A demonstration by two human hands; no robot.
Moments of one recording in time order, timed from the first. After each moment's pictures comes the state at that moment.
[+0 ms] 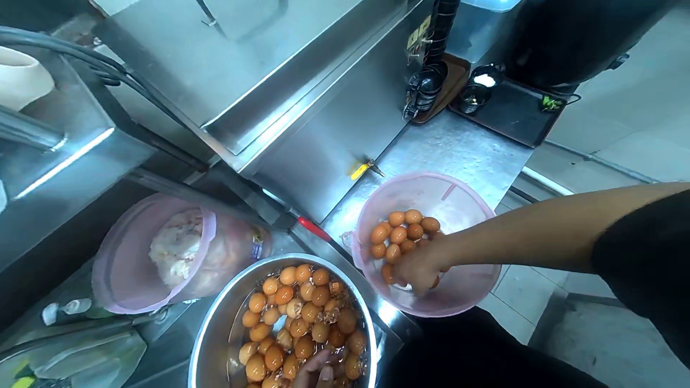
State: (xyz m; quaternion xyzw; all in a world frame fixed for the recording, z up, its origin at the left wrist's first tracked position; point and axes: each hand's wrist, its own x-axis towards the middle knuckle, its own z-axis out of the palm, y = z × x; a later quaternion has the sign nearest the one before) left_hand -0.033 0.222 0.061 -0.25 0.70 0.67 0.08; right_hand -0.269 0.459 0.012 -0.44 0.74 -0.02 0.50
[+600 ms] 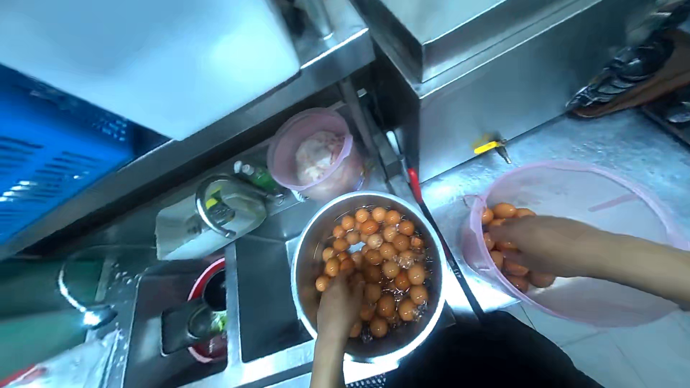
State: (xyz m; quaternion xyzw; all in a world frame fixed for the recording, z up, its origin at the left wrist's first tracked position) left_hand -0.030 0.133 0.026 -0.38 0.87 0.26 0.18; right_hand -0.273 0.453 0.091 -0.41 0.85 0.01 0.34
